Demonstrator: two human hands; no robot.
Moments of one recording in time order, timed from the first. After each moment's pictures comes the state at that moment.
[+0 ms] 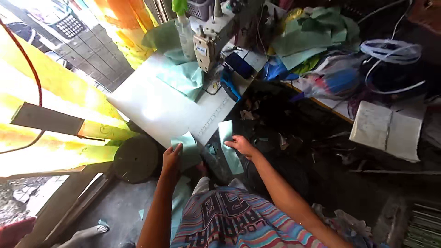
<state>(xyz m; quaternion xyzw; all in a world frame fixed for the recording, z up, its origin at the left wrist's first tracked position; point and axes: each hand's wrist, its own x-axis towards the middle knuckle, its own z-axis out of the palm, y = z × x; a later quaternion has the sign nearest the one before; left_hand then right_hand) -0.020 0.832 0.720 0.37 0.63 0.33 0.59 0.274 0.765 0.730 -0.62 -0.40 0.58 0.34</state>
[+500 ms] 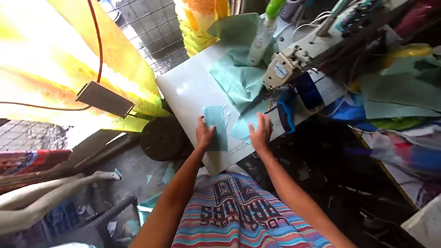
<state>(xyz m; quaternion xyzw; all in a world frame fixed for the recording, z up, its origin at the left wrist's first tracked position) -0.005 0.976 0.698 0.48 0.75 0.22 0.40 0.227 0.943 0.703 -0.72 -0.61 0.22 0.24</state>
